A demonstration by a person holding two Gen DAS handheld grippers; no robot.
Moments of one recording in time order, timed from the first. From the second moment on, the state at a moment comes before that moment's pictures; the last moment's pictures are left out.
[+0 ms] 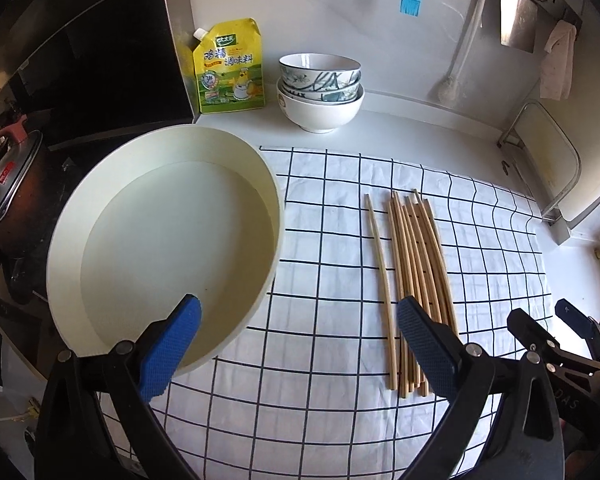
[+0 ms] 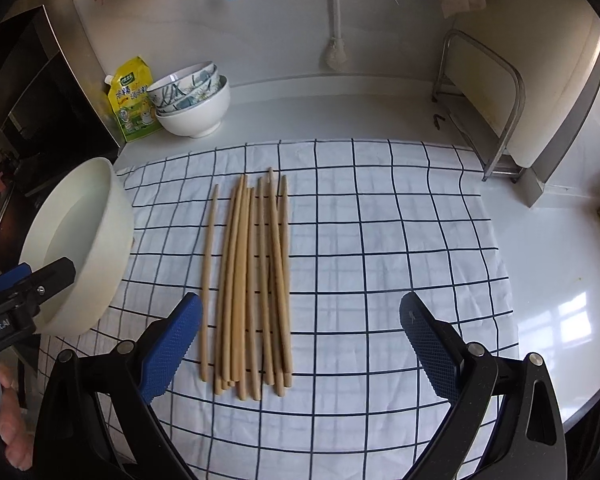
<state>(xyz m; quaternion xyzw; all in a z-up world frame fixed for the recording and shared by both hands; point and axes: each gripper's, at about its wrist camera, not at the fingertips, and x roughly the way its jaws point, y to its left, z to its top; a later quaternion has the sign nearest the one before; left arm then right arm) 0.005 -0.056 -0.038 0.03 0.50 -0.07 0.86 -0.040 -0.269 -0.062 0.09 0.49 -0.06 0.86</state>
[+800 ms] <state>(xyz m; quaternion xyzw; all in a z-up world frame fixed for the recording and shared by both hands) 0.024 -0.101 -0.132 0.04 0.53 -0.06 0.84 0.015 -0.297 -0.159 0.05 0.52 -0.06 0.85</state>
